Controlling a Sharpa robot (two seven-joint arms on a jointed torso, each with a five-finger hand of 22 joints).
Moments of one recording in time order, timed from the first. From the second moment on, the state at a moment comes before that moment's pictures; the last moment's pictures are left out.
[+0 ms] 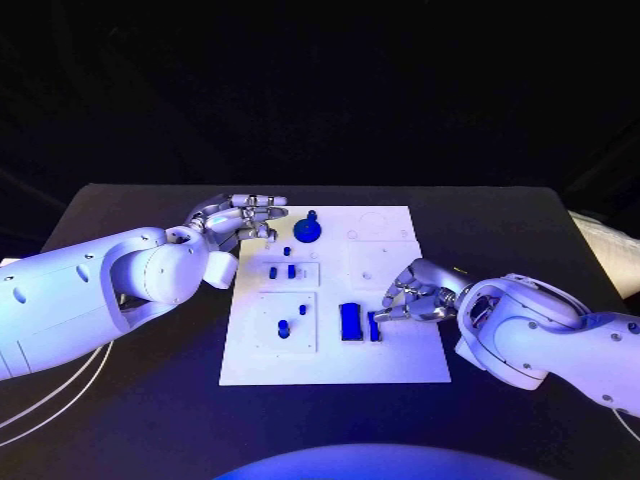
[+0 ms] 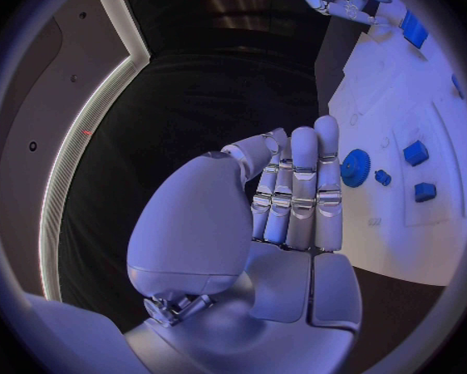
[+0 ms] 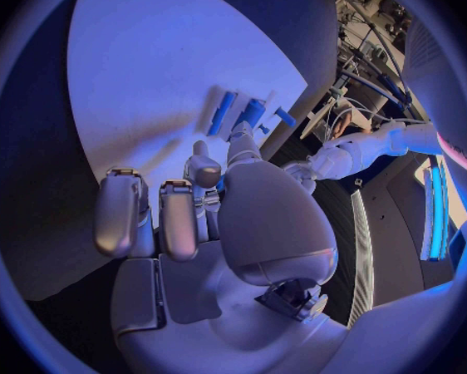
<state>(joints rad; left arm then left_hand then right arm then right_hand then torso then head) 1.17 -0.83 -0.03 1.49 0.06 -0.22 0.19 1.41 -0.13 0.54 -0.11 0.11 1.01 0.20 0.12 0.07 1.10 0.12 0.18 0.07 1.16 0.03 0.95 0.53 0.17 1.17 0.12 0.54 1.01 1.02 -1.01 -0.03 1.86 -1.29 -0.36 -0.44 1.29 -0.02 -0.22 0.20 0.10 1.09 0.09 0.15 0.29 1.29 0.01 0.91 1.12 1.47 -0.07 1.40 1.31 0.07 1.39 0.05 1.34 1.19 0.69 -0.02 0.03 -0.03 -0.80</state>
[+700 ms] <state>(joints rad) 1.17 -0.81 -0.03 1.41 0.17 -0.22 0.28 1.30 -0.15 0.39 -0.03 0.11 1.00 0.17 0.13 0.07 1.08 0.13 0.17 0.06 1.00 0.09 0.46 0.29 0.17 0.92 0.19 0.21 0.74 1.15 -0.90 -0.03 1.46 -0.41 -0.32 0.18 1.51 0.12 -0.19 0.04 0.12 0.93 0.18 0.11 0.23 1.01 0.11 0.33 0.51 1.13 0.04 0.51 0.54 0.18 0.98 0.14 0.58 0.44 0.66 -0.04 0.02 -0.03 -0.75</state>
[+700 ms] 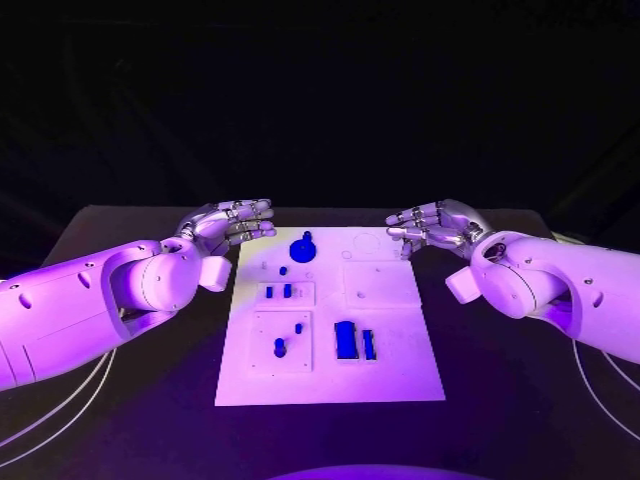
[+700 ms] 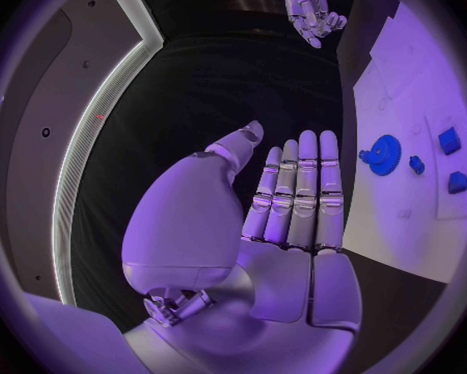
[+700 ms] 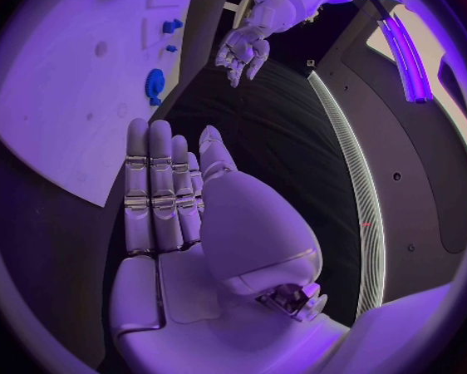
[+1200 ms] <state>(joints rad) 1.16 -0.77 -0.03 1.37 0.19 -0.25 0.34 1.12 -0.05 0.24 -0.02 0.08 0.82 0.12 0.03 0.03 0.84 0.15 0.05 0.03 0.79 0.12 0.15 0.12 0.16 0.68 0.22 0.03 0.42 1.15 -0.81 -0.02 1.34 -0.28 -0.26 0.29 1.25 0.15 -0.17 -0.03 0.07 0.80 0.15 0.03 0.11 0.90 0.11 0.12 0.10 0.95 0.04 0.11 0.19 0.16 0.84 0.16 0.24 0.18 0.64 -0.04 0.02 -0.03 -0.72</state>
